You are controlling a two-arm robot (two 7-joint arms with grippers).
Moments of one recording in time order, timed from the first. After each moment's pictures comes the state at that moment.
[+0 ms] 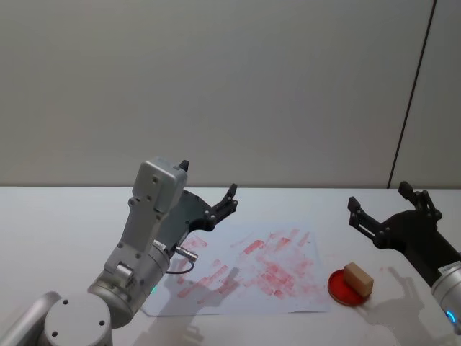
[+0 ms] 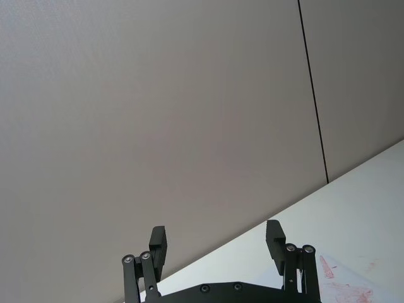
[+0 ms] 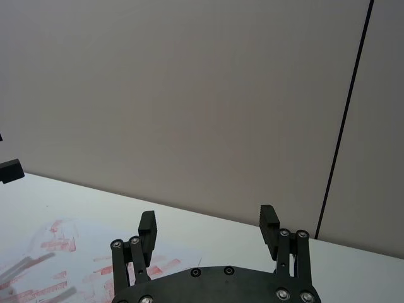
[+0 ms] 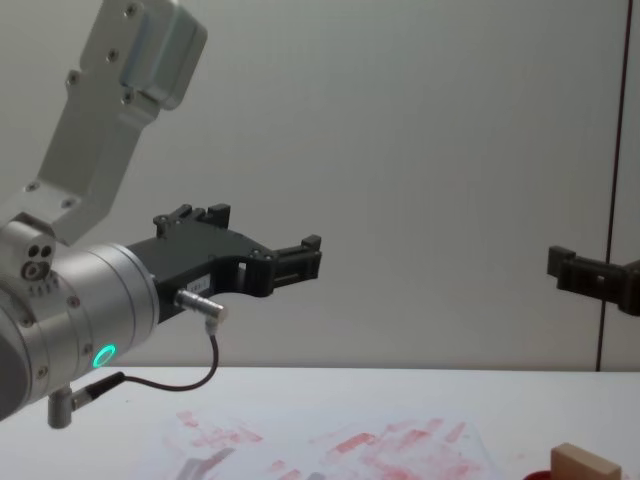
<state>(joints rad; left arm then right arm) -0.24 0.38 0.45 -1.63 -0.20 0.01 -0.01 -0.01 0.34 -0.23 -1.77 0.29 0.03 0.07</state>
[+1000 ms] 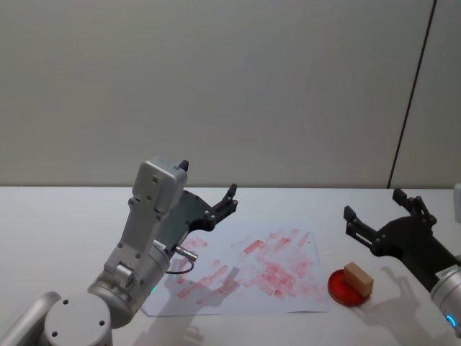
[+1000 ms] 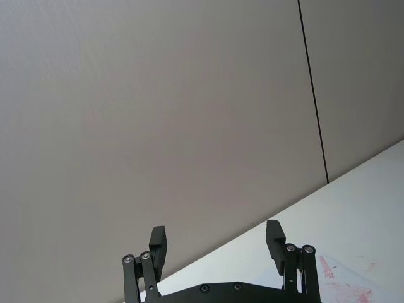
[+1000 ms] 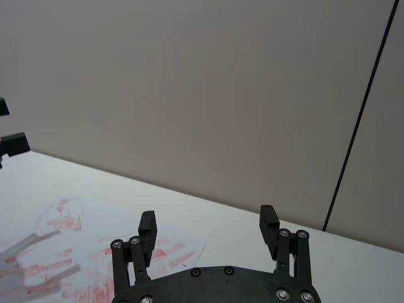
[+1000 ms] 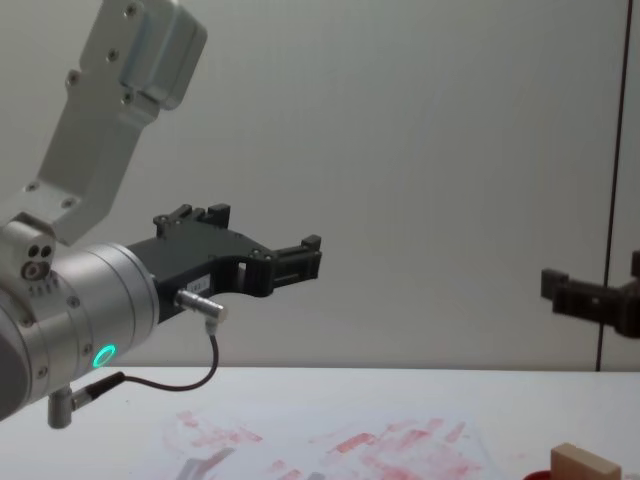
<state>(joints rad) -0.24 0.38 0.45 -1.63 -0.20 0.01 -0.01 -0.01 0.35 -0.22 -1.74 0.27 0.05 0.12</state>
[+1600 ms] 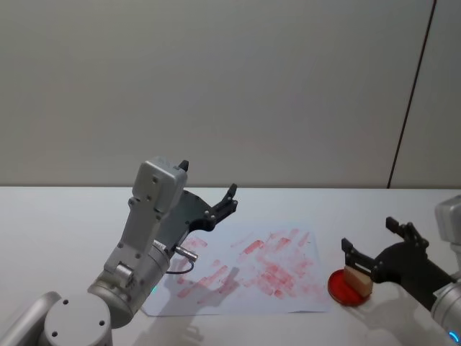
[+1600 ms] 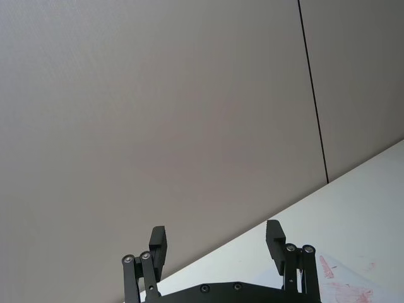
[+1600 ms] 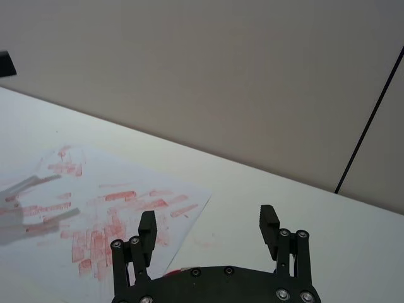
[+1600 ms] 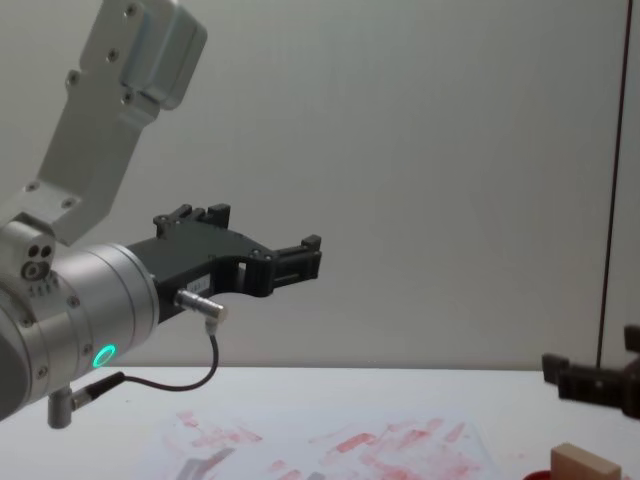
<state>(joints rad) -0.24 0.38 0.45 -1.63 -0.20 0.01 -0.01 0.00 0.37 -0.22 -1.67 0.24 0.11 0.21</state>
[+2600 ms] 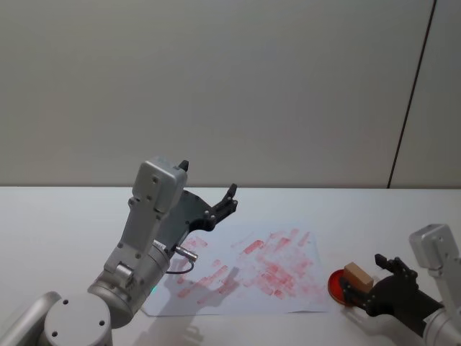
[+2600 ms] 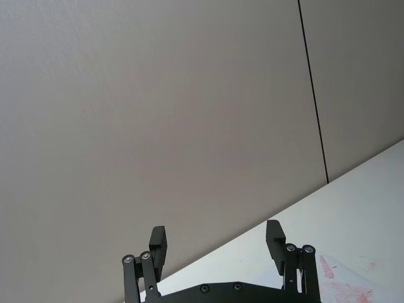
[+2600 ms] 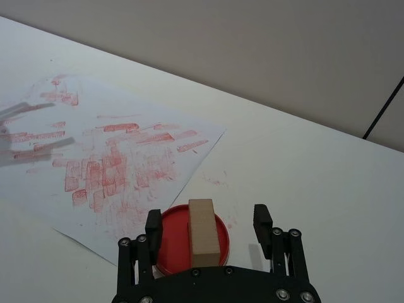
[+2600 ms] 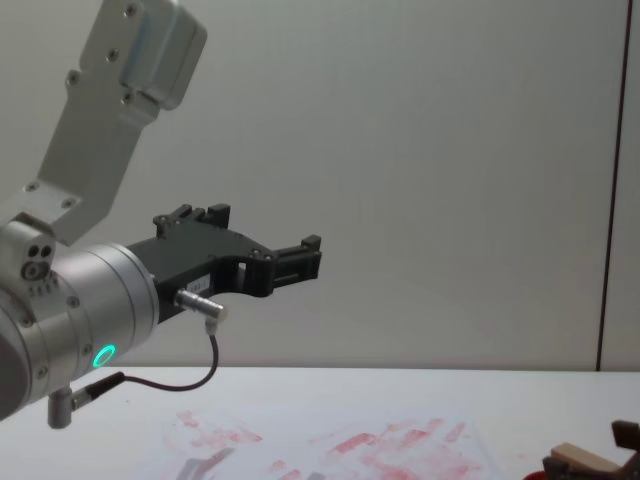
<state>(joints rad) -0.24 0.38 0.45 -1.63 -0.20 0.01 -0.01 0.01 0.36 -0.24 -1.57 0.17 0.17 0.27</state>
